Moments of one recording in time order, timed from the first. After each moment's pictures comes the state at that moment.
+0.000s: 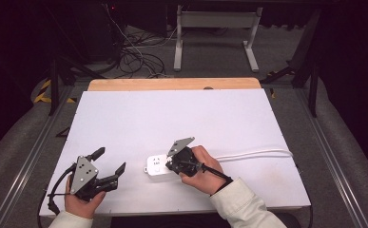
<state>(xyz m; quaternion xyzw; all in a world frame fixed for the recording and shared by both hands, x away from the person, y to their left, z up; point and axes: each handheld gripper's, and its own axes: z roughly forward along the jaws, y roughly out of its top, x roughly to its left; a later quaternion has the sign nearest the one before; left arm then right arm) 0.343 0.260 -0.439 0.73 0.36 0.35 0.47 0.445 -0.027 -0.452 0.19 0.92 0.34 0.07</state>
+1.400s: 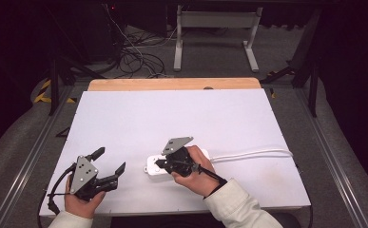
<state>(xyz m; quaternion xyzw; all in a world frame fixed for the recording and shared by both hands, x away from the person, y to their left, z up) 0.344 0.261 -0.439 0.73 0.36 0.35 0.47 0.435 -0.010 -0.439 0.18 0.89 0.41 0.06</state>
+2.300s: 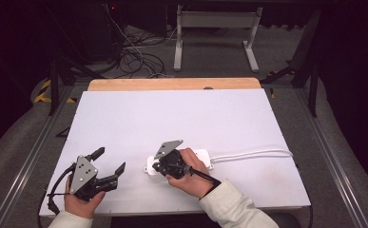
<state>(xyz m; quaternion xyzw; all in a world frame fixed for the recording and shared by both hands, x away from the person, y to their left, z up) 0.344 0.261 -0.439 0.73 0.36 0.35 0.47 0.437 0.006 -0.454 0.17 0.91 0.37 0.07</state>
